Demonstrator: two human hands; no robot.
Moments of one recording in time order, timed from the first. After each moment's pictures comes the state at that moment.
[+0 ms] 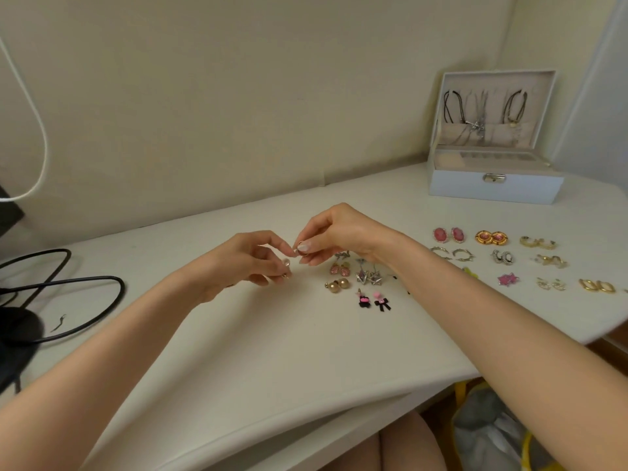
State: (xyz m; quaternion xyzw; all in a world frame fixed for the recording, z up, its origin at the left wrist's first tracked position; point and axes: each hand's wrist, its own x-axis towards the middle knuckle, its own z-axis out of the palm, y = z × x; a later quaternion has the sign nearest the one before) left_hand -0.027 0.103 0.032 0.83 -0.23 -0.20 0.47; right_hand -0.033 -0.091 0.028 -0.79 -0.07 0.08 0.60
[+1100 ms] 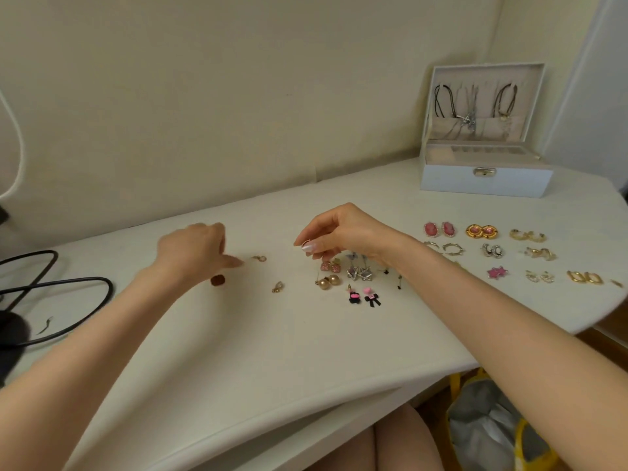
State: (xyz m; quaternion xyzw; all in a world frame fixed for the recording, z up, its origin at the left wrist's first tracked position) left_hand 0.005 0.121 0.027 0.99 -0.13 0.05 -0.02; right_hand -0.046 -0.108 0.021 -0.82 -0.08 0.04 0.56
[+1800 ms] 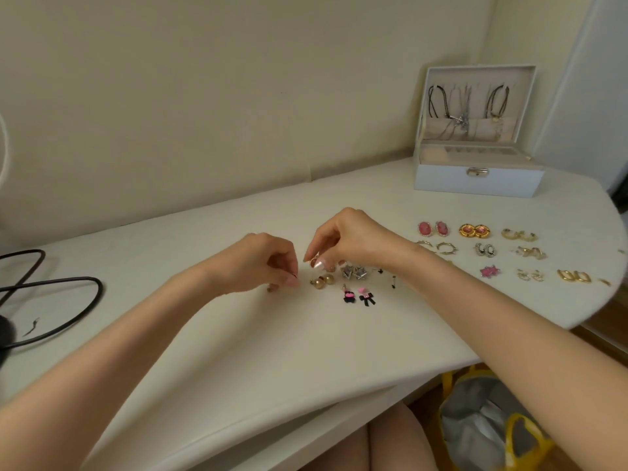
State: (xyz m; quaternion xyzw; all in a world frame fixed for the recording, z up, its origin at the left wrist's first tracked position) left_hand -0.022 0.074 0.024 0.88 -0.38 -0.12 0.25; right_hand -0.066 -0.108 0.026 -0.91 -0.06 0.00 0.40
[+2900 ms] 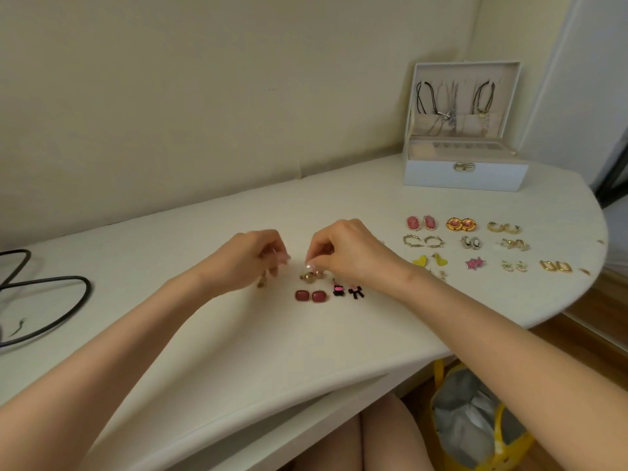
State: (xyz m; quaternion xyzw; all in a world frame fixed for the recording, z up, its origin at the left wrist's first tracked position) left_hand -0.024 0.070 0.013 0.90 -0.33 -0.06 0.27; right_hand -0.089 -0.101 0.012 -0.94 -0.06 -0.09 0.31
